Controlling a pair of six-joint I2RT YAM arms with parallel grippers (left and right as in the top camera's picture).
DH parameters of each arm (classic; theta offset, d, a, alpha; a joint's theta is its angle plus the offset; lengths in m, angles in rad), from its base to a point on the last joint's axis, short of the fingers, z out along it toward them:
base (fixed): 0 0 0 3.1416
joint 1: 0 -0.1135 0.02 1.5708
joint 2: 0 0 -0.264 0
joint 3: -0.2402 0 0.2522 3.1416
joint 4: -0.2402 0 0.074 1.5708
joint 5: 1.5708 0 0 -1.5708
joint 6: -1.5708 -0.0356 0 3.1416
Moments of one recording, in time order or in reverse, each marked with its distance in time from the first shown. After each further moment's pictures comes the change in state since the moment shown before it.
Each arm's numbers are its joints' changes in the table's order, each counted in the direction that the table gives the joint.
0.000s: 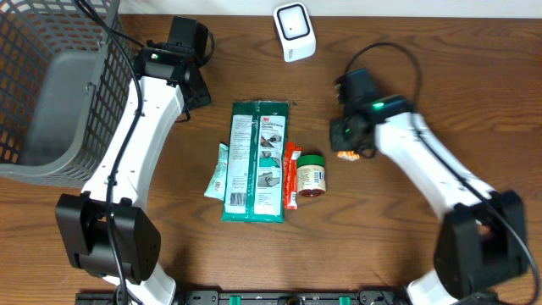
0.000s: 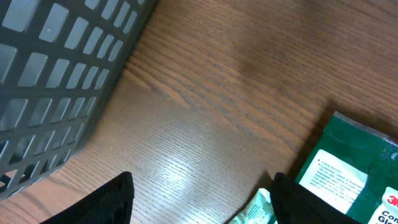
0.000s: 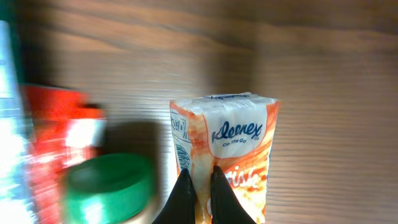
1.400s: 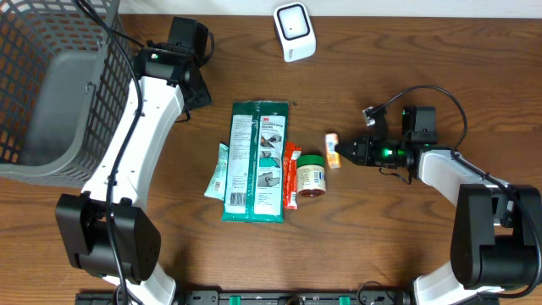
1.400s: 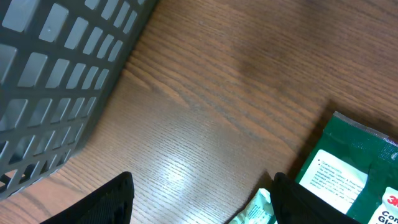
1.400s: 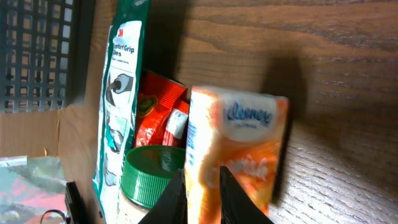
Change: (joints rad) left arm 0.000 0.000 0.000 0.000 0.000 0.000; right arm 0.336 0.005 0.481 0.700 -0.852 0.140
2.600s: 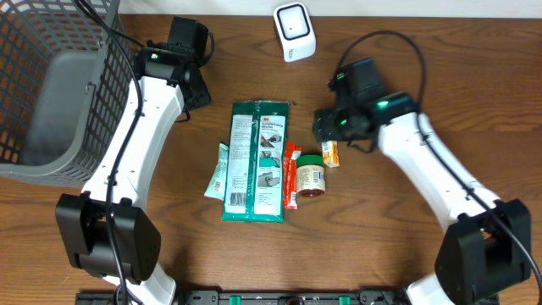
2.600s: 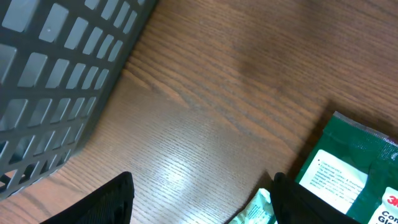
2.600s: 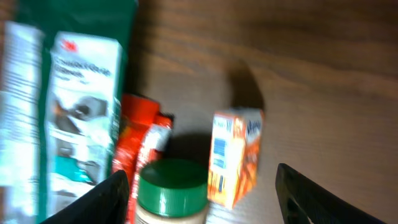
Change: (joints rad) left arm 0.000 0.000 0.000 0.000 0.000 0.000; right arm -0.400 -0.033 -0.513 -0.644 0.810 -0.122
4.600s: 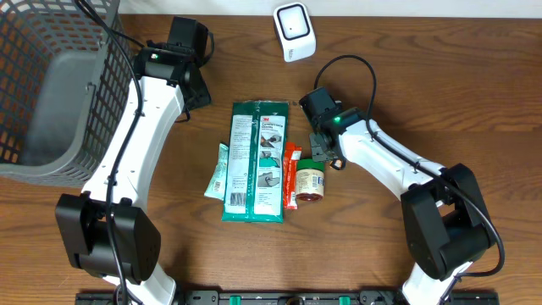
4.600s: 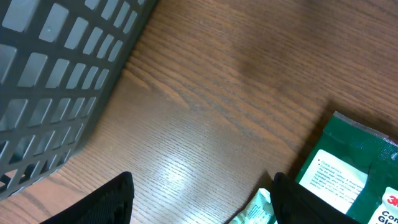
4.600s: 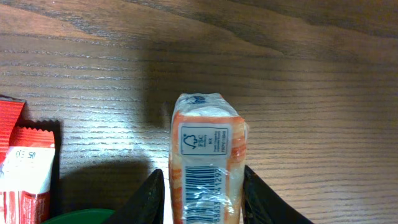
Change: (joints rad) left arm 0.000 0.000 0.000 0.000 0.000 0.000; right arm -0.103 0.177 0.074 0.050 0.319 -0.079
